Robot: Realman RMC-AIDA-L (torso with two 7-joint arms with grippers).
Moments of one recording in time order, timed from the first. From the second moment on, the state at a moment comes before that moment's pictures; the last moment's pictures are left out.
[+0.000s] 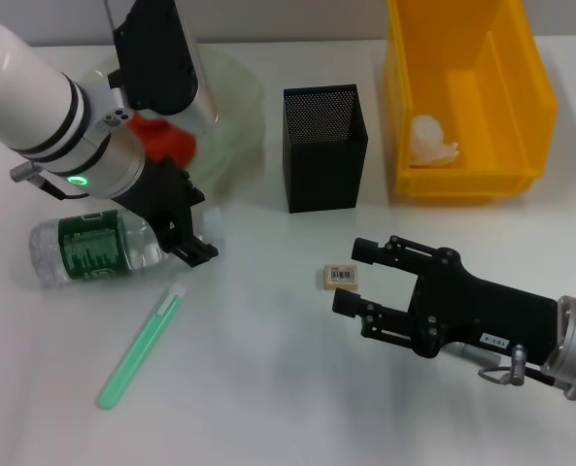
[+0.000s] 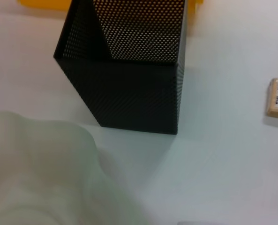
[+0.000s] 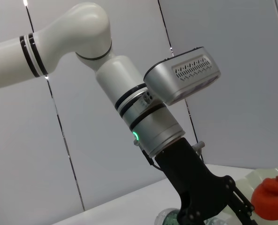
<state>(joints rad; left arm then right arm) -0.72 -2.08 1.41 1.06 2.58 1.33 -1.99 0.37 2.09 -1.26 -0.28 -1.26 -1.56 0.89</state>
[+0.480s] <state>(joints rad) -0.72 -2.08 1.45 1.04 2.59 1.29 -1.99 0.37 2.09 -1.26 -0.27 -1.26 -1.55 0.89</state>
